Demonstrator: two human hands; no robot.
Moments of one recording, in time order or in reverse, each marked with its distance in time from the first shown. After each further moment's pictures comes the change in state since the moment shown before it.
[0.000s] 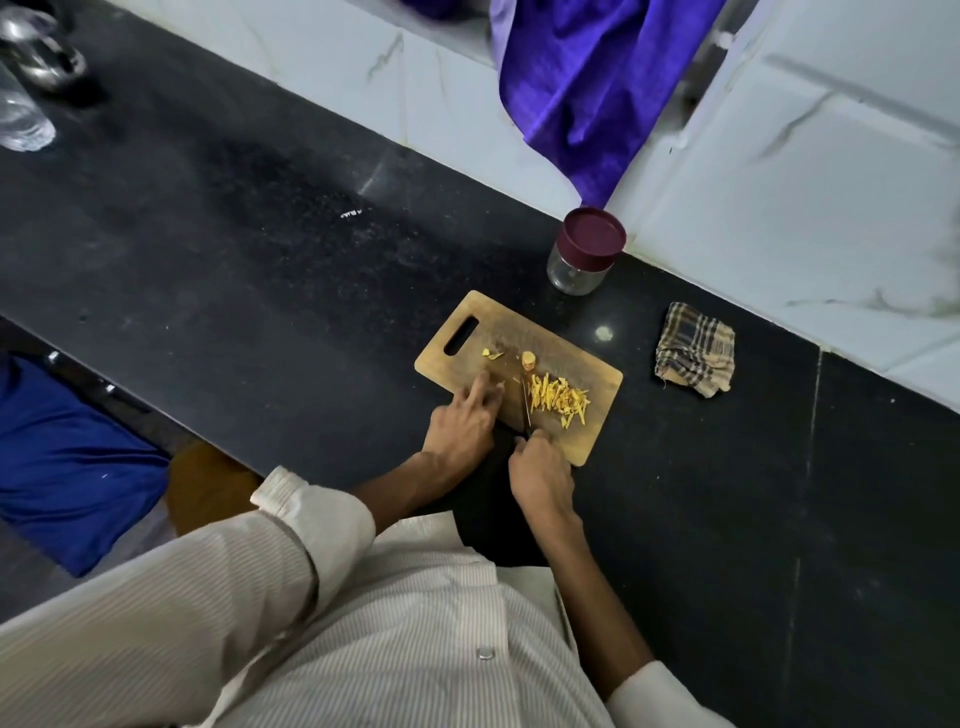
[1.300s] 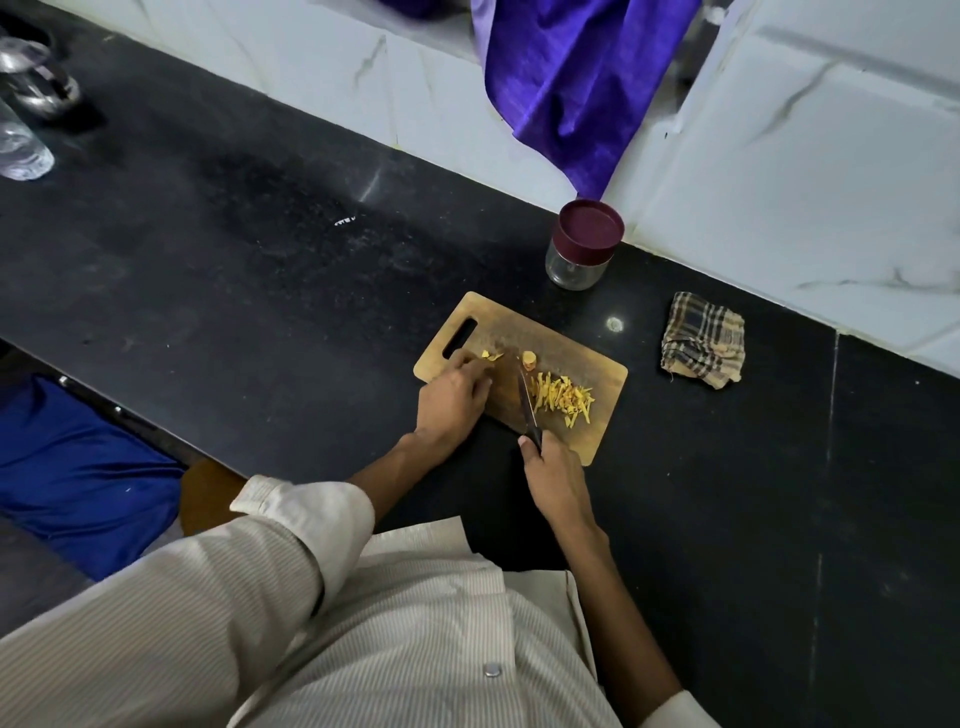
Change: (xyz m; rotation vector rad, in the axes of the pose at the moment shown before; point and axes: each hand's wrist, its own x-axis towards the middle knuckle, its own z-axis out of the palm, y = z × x) left_hand 0.034 -0.025 0.001 -0.440 0.302 -0.028; right_hand 0.009 0.021 -0.005 0.212 -0.057 -0.082
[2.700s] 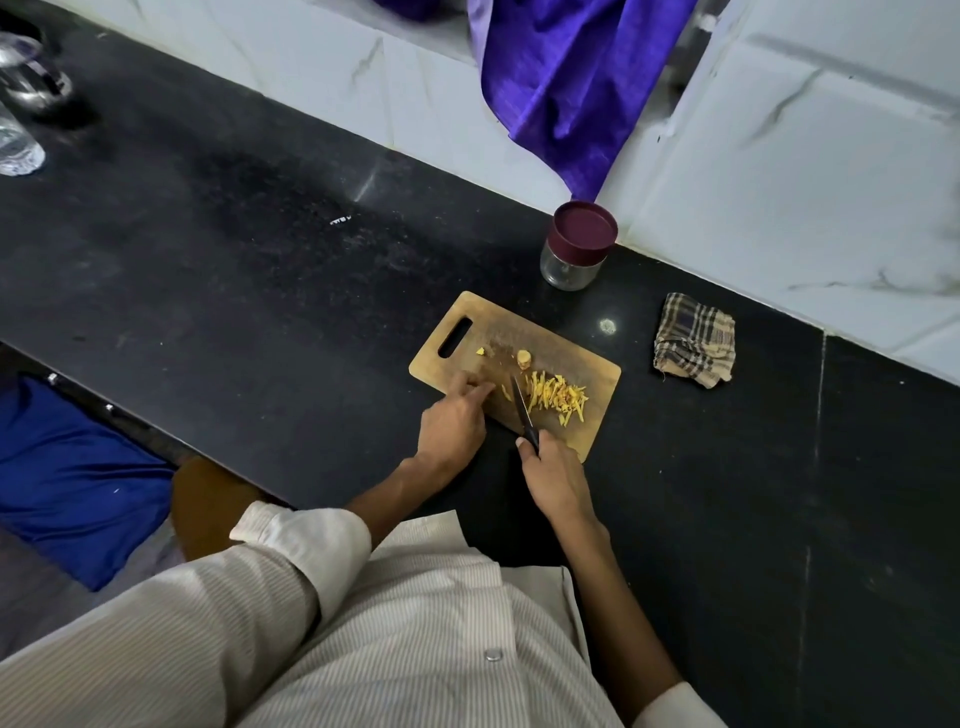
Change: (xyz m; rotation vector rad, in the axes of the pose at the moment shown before) left_hand -0.027 0.008 0.009 0.092 -0.076 -0.017; right_hand 0.004 0.003 -0.005 -0.107 -0.016 -0.021
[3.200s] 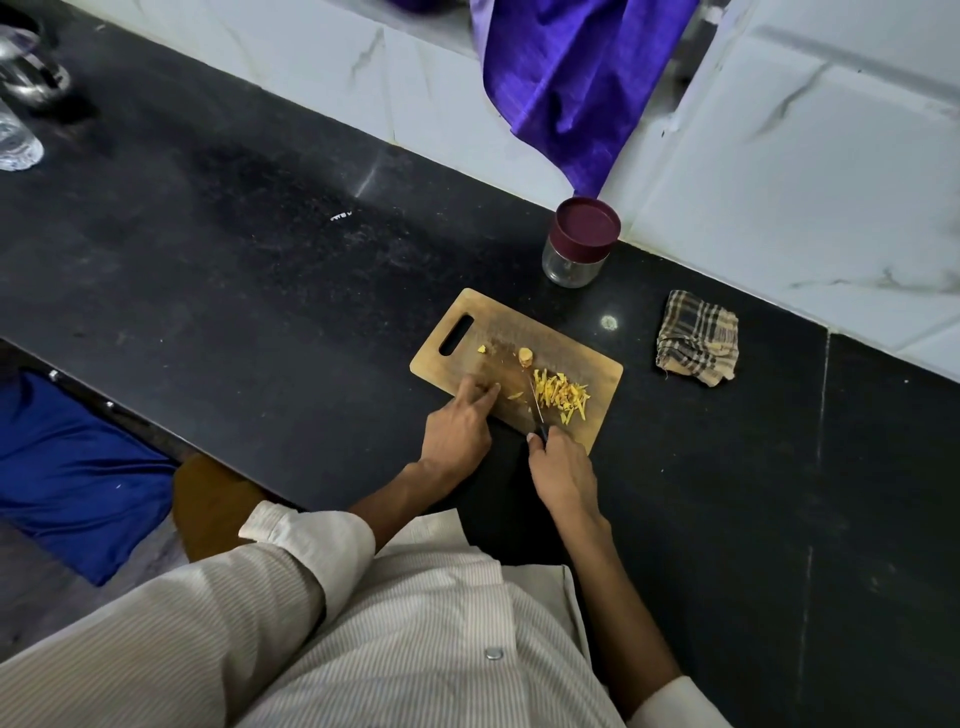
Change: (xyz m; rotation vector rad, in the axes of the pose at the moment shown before) left_hand -0.008 0.001 0.008 0.113 -0.026 0.047; right_hand 0.002 -0.003 -0.005 -0.098 0.055 0.063
